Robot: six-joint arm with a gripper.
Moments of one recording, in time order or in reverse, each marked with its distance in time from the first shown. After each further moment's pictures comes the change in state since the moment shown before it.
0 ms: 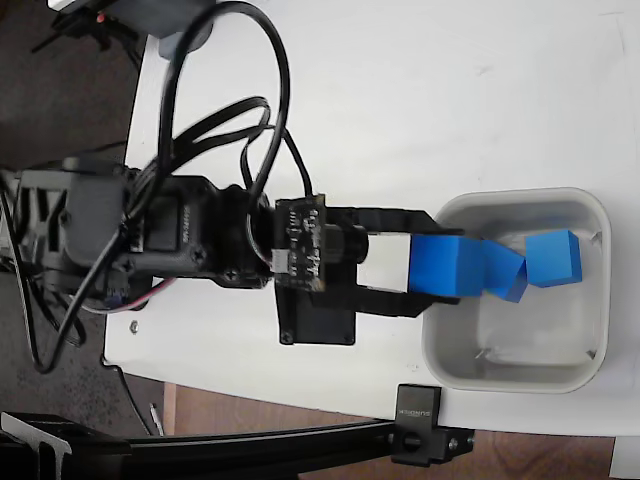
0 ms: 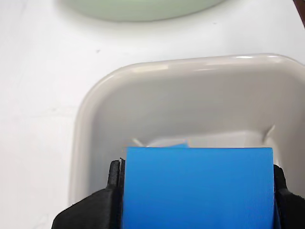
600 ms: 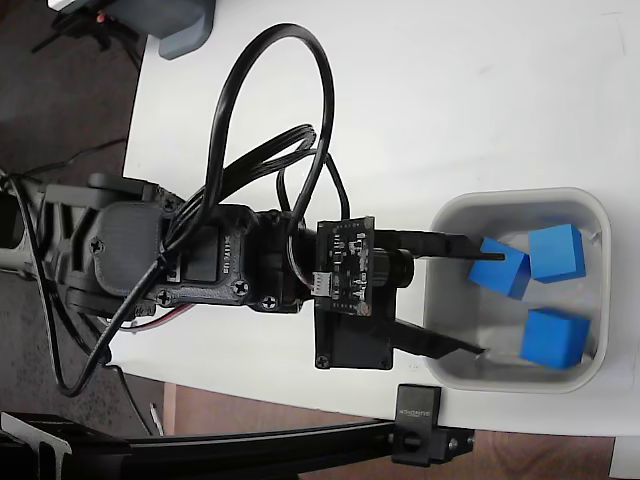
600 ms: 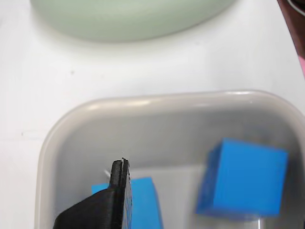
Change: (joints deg) arm 1.6 -8.8 -11.9 3.6 -0.2 -2.7
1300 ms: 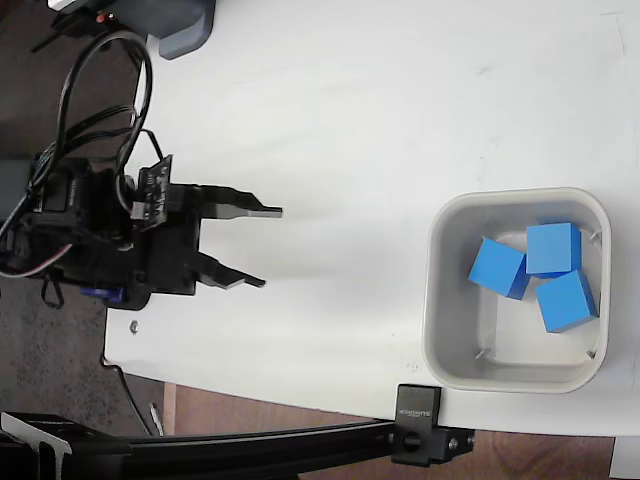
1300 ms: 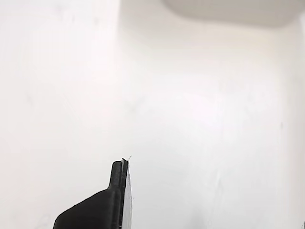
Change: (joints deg) arm -7.5 66.5 72.0 3.1 4.9 -4.0
